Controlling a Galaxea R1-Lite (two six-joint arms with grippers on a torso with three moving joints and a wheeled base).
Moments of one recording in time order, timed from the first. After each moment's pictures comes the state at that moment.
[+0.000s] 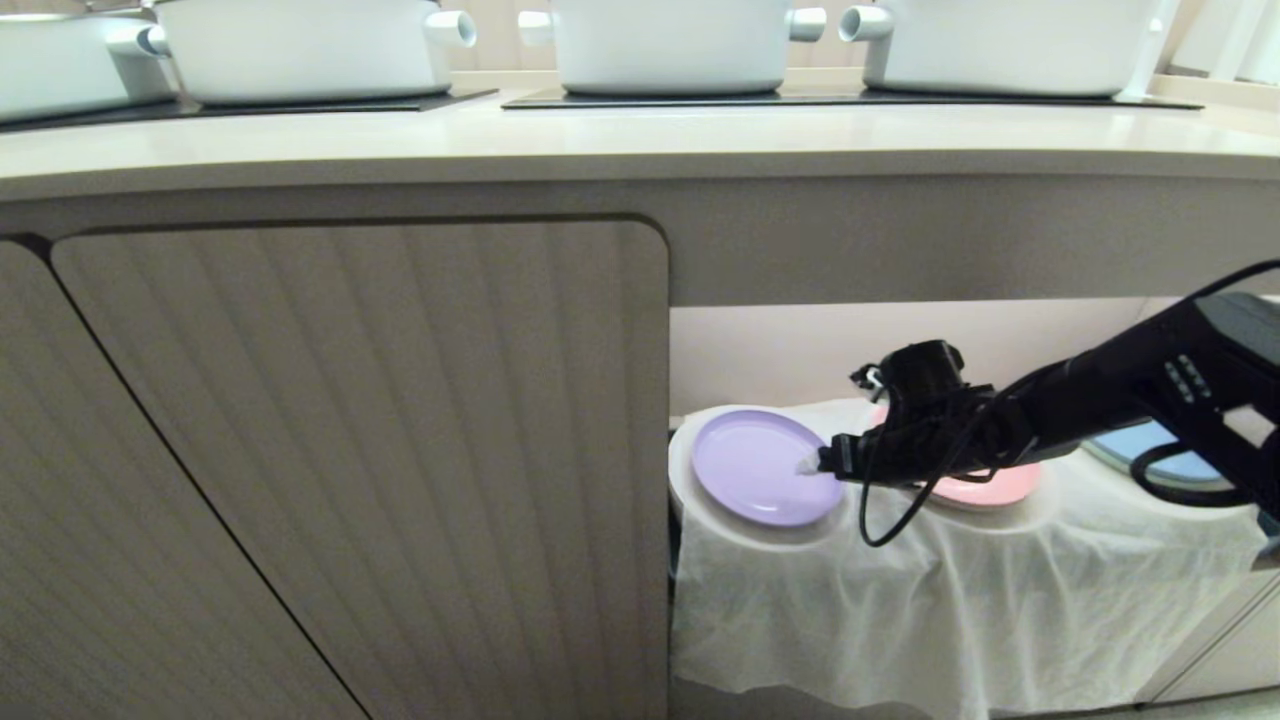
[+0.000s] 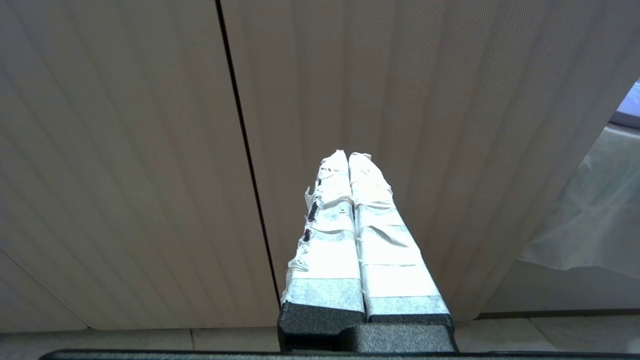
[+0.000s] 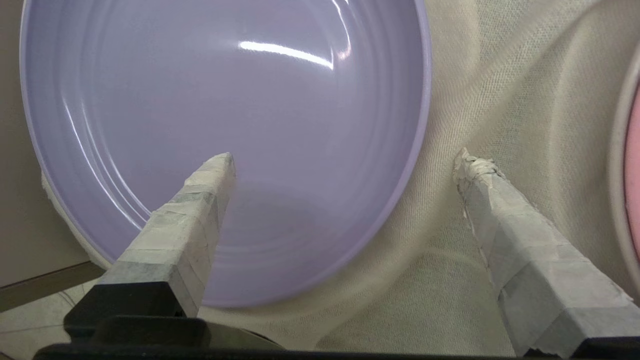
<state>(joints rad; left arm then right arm) 0.00 0.00 0.00 0.00 0.00 0.00 0.21 2.27 -1.34 -0.09 0.24 0.22</state>
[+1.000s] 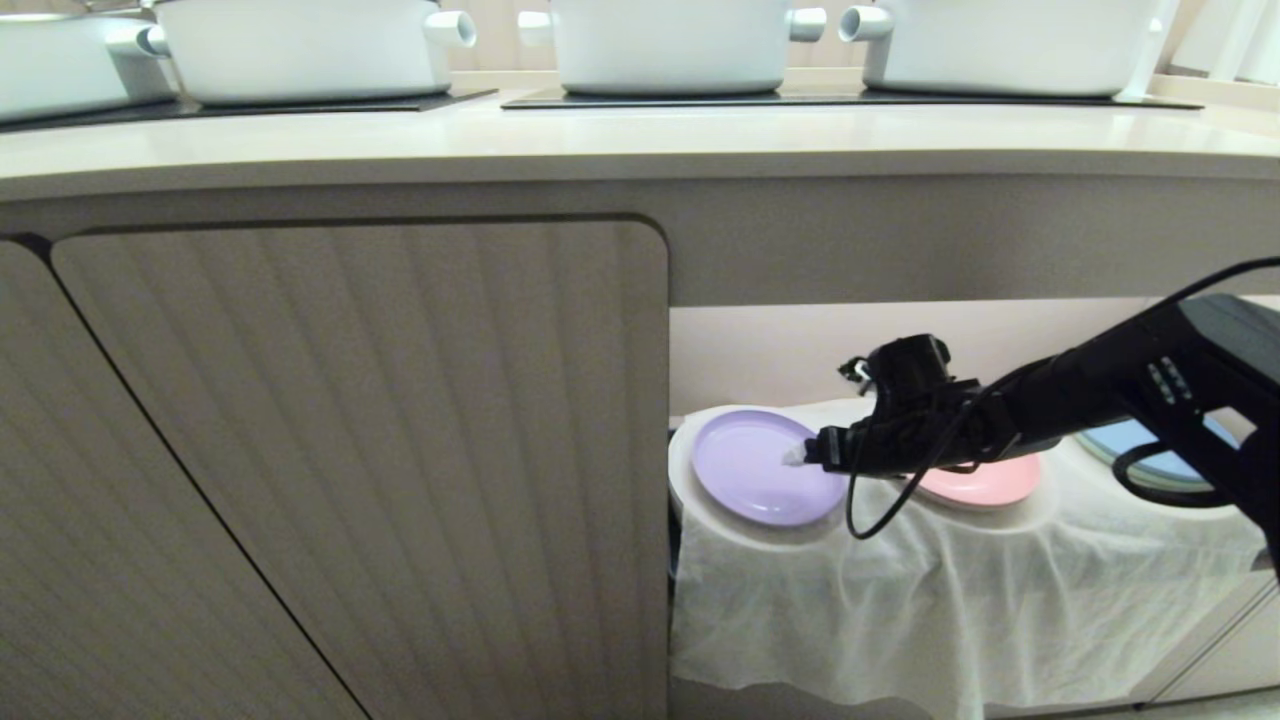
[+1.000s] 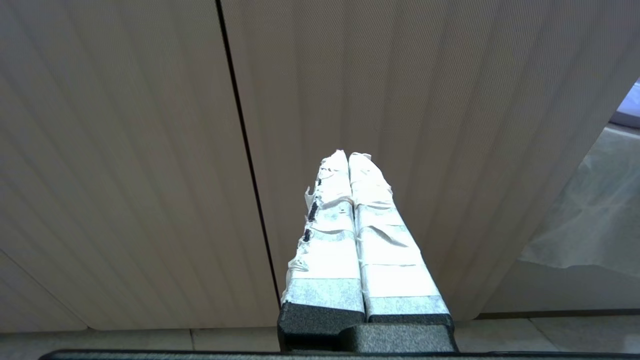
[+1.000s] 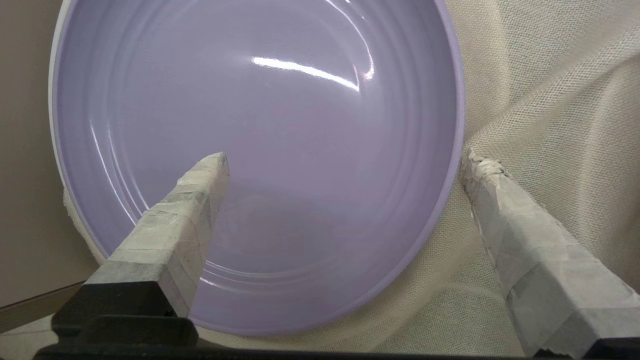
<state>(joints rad) 0.00 0.00 0.00 0.00 0.00 0.00 0.24 2.30 -1.39 -0.10 0.24 0.22</state>
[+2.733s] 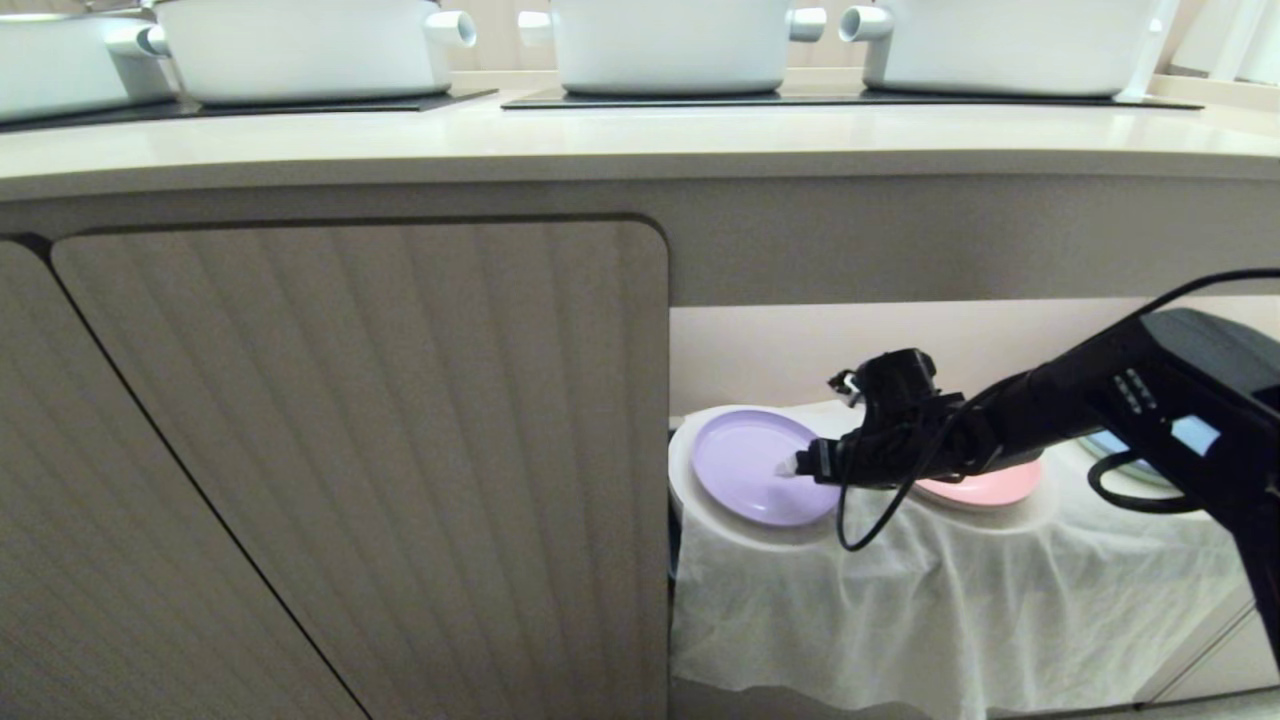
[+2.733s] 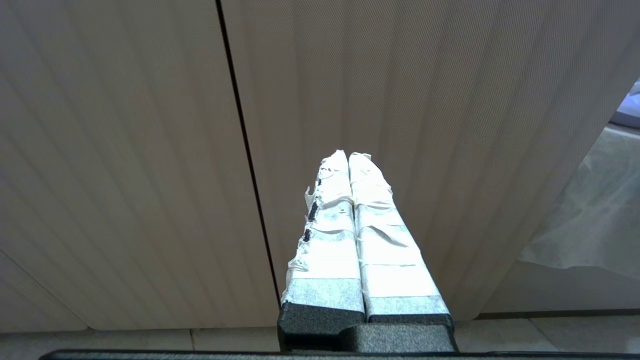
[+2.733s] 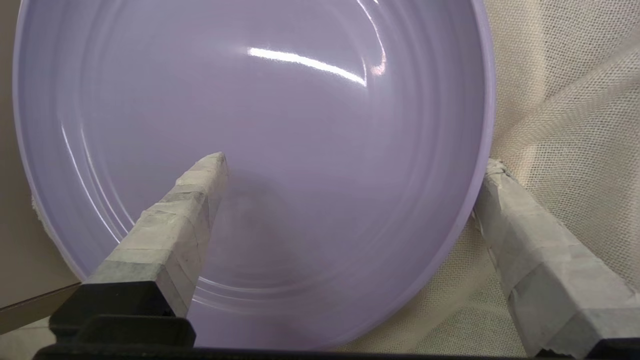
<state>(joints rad) 0.00 0.00 0.00 0.00 0.00 0.00 0.25 2.34 -1.38 -0.13 0.24 0.22</state>
